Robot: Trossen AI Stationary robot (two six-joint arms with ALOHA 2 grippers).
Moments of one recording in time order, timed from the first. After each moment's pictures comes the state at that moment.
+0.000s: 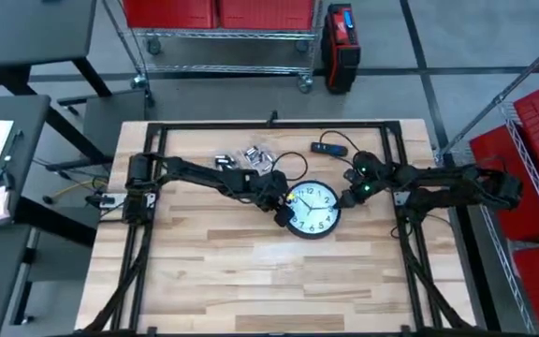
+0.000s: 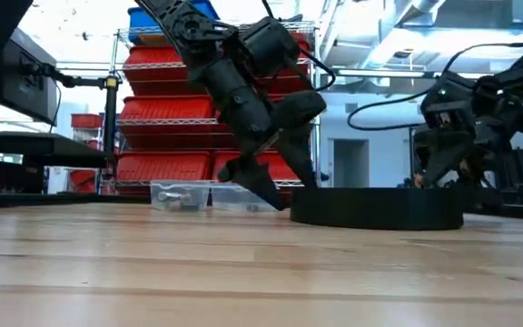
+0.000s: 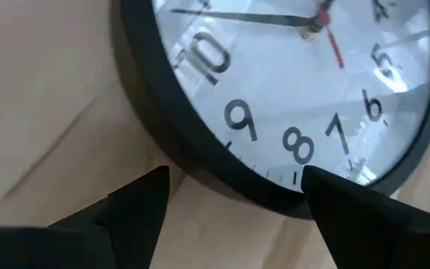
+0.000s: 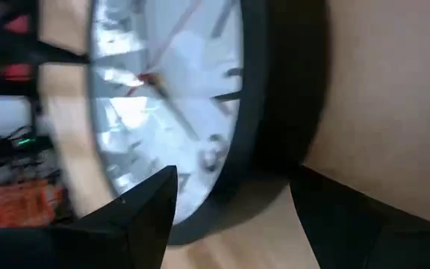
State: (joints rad) left arm 0.08 1.98 1.26 -0.08 0.07 -0.67; right arm -0.53 1.12 0.22 -0.01 -0.55 0.68
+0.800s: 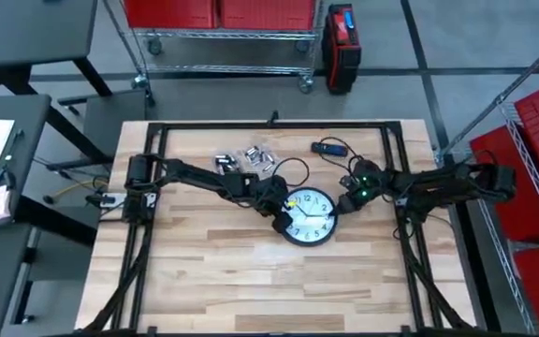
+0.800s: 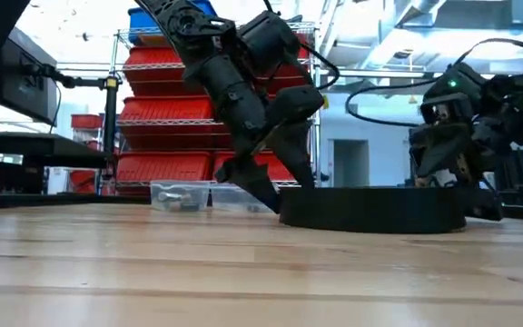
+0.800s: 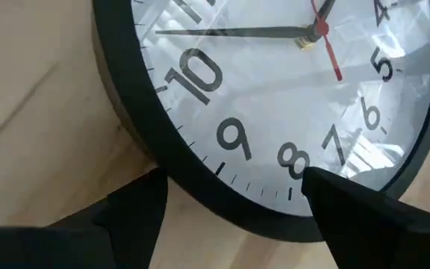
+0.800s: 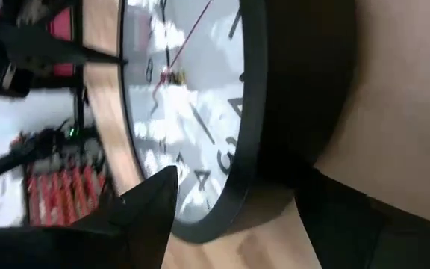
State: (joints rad) left arm 0.06 2.02 1.26 -0.07 0.08 -0.63; right arm -0.41 1.19 0.16 0.33 -0.71 0.96
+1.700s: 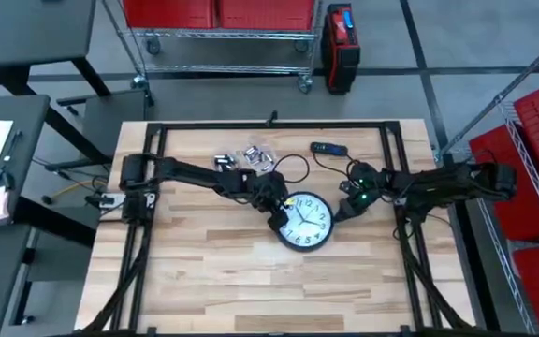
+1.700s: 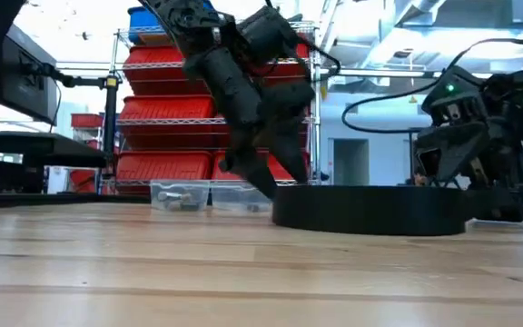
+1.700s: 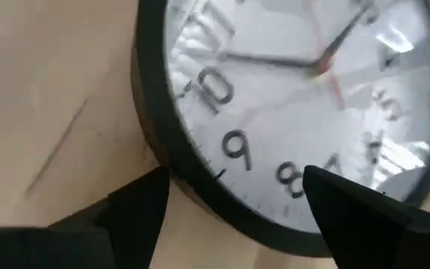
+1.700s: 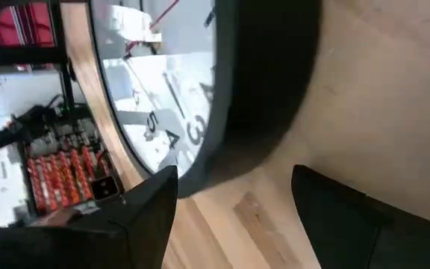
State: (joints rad) left arm 0.06 1.89 1.26 -0.18 0.07 -0.47; right arm -0.39 1.18 0.17 0.17 -0.71 0.94
